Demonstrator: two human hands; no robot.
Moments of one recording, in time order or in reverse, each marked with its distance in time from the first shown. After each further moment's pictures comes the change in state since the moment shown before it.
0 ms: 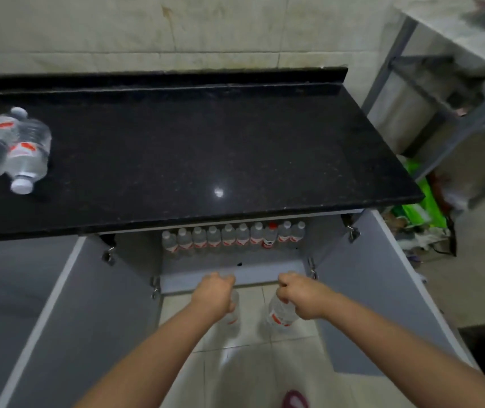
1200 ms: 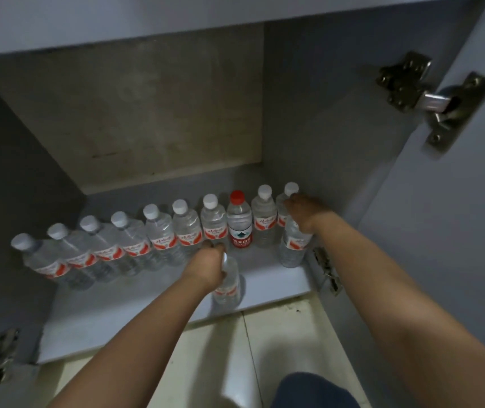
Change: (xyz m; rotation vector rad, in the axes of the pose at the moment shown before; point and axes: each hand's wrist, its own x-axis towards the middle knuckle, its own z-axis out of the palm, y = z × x) left_hand 0.434 0.064 0.202 -0.085 0.271 0.057; right_hand 0.341 0.312 0.212 0.388 0.406 0.516
